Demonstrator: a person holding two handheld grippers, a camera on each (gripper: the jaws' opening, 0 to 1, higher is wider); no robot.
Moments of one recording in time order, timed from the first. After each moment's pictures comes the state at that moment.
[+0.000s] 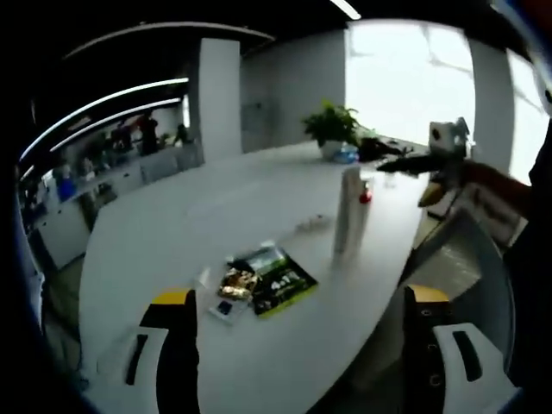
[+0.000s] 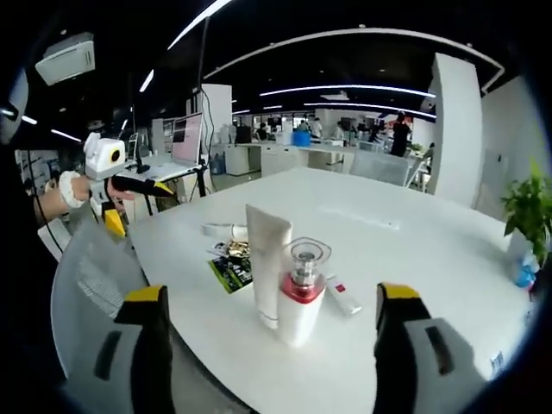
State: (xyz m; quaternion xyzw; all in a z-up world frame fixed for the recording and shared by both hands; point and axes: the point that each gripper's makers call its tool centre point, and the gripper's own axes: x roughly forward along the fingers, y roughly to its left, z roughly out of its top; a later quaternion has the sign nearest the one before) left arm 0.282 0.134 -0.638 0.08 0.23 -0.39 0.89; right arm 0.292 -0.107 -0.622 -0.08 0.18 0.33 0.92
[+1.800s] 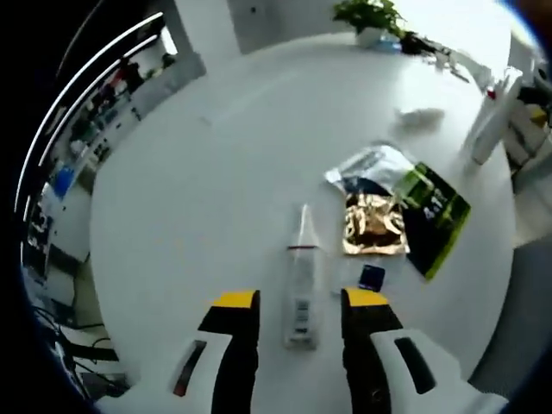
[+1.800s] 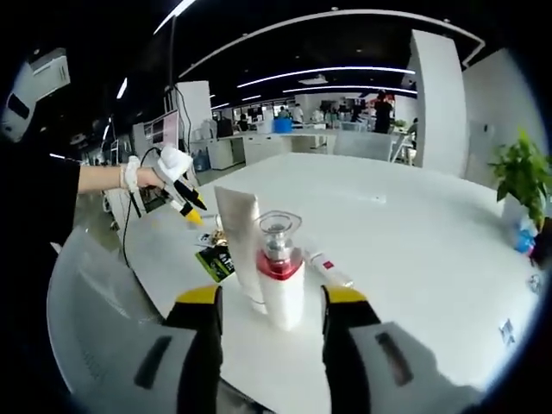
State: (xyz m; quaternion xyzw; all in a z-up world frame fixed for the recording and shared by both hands) left arm 0.456 0.203 -0.761 0.26 0.44 -0.34 0.79; right arm 0.303 -0.128 -0.643 -0.03 0.22 0.30 0.93
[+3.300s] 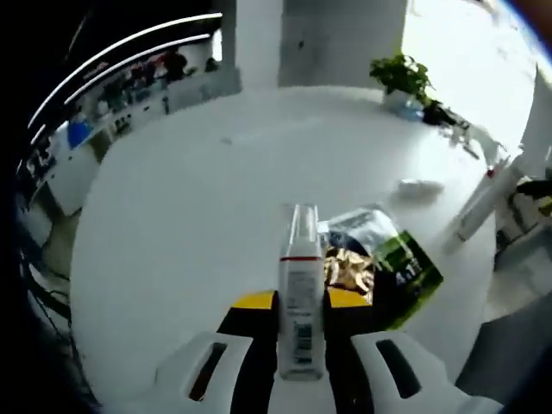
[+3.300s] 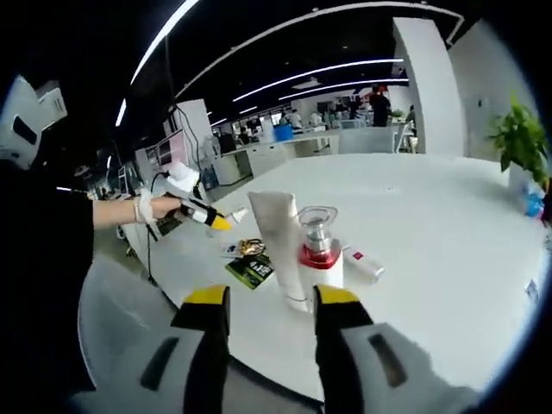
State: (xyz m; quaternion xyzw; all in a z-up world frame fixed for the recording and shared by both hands) left arm 0.426 0.166 -0.712 0.04 0.35 -0.33 0.87; right arm 0.266 -0.090 -0.633 0.06 0.21 0.32 0.92
